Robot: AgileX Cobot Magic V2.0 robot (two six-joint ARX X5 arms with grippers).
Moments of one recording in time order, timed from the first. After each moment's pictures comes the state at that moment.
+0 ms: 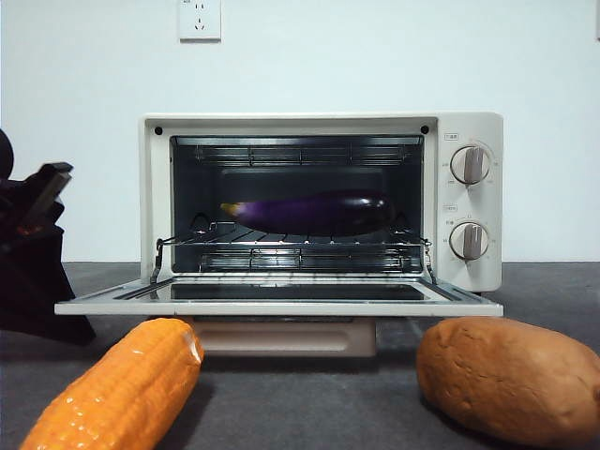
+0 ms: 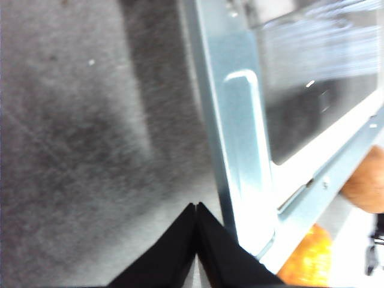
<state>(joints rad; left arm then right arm) -0.07 1.64 0.76 -0.40 0.84 0.00 1.08 0.89 1.27 -0.89 0.54 -0.12</state>
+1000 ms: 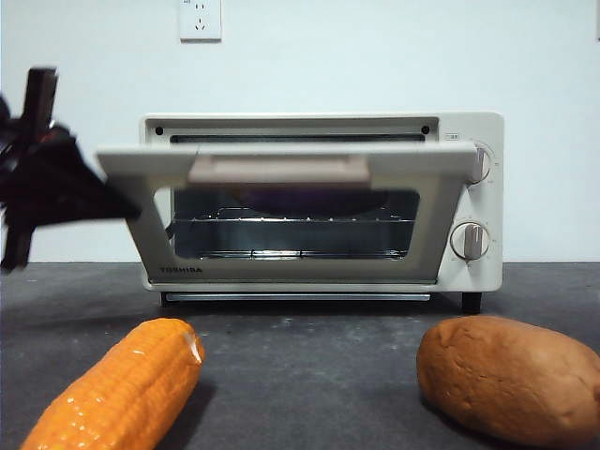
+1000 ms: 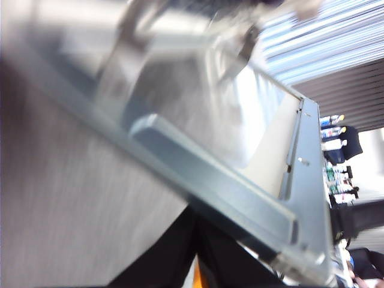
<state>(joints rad) -0.01 1.64 0.90 -0.34 1.19 -0.03 1.08 0.86 1.27 -1.08 0.29 0.01</state>
